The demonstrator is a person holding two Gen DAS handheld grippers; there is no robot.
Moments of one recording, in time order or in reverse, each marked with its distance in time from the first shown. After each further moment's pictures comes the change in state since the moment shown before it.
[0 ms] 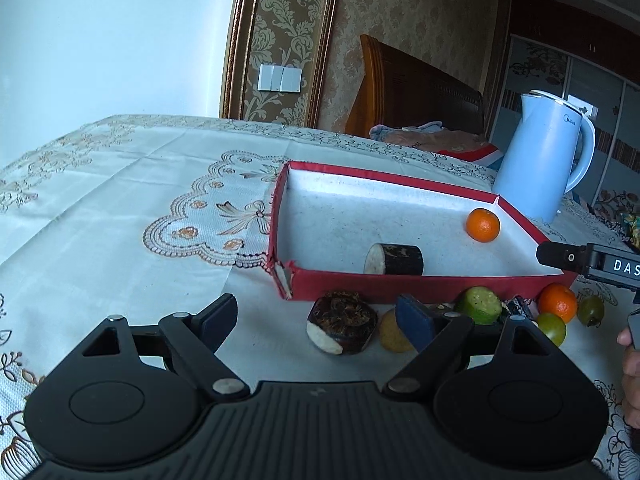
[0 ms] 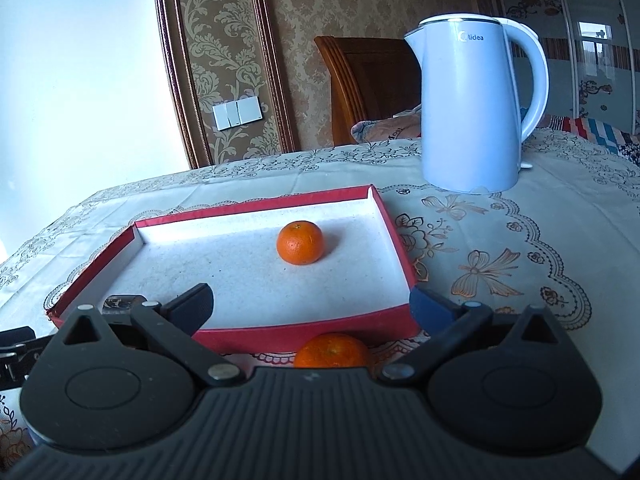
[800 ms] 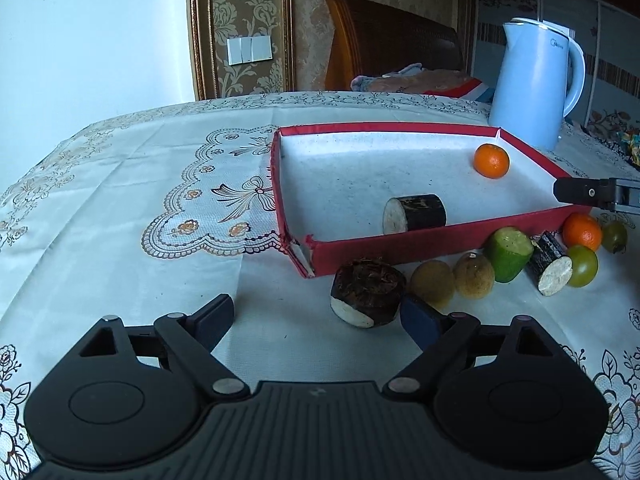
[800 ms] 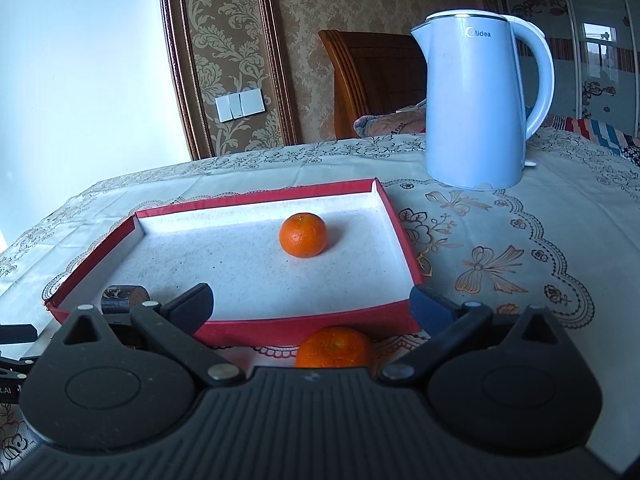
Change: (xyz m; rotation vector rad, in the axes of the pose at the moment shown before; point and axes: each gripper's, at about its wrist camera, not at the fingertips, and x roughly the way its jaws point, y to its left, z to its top) left arm 0.018 -0.004 0.003 0.237 0.126 0.034; right arm 0.002 0.002 -0.002 -0.015 0.019 0.000
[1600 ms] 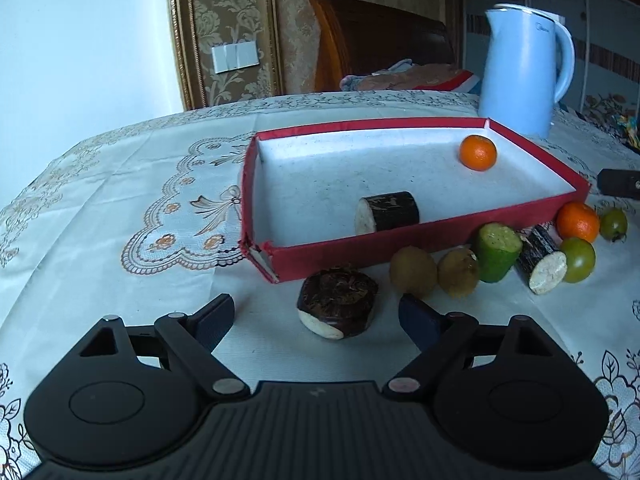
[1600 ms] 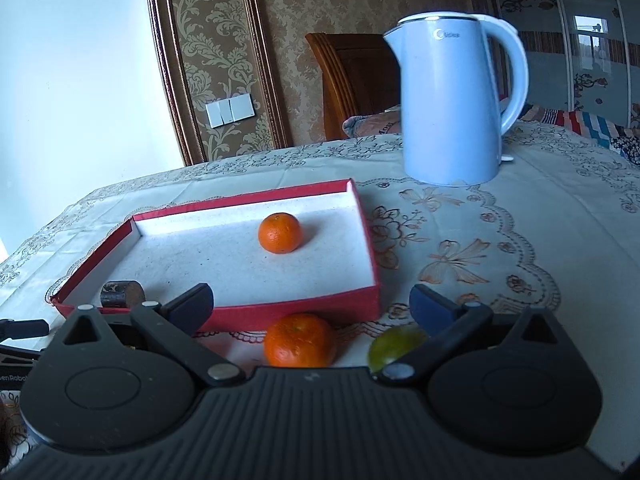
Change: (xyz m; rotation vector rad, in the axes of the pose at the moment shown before) left arm 0.006 -0.021 0.004 0.065 -0.013 0.009; right arm -0.041 -0.034 -0.006 0.030 -0.020 -0.027
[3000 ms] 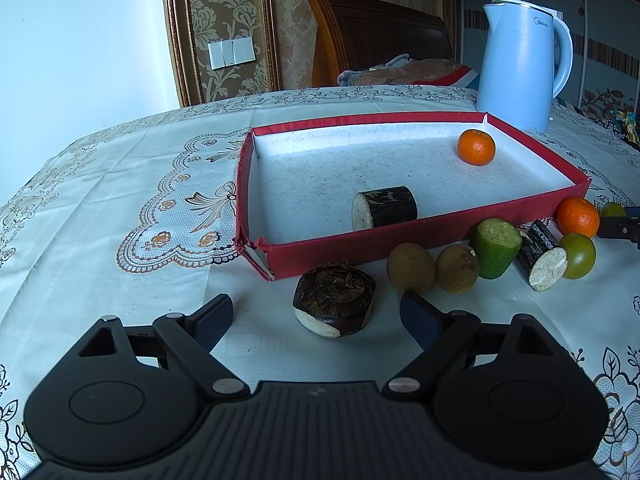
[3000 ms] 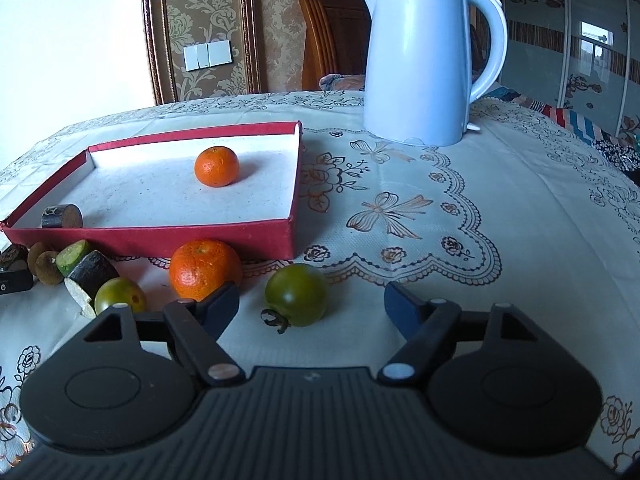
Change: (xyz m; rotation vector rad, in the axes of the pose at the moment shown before) left arm 0.004 0.003 0.000 -0.018 0.015 -0.015; right arm 0.023 -0.020 -0.013 -0.118 0.158 -0.071
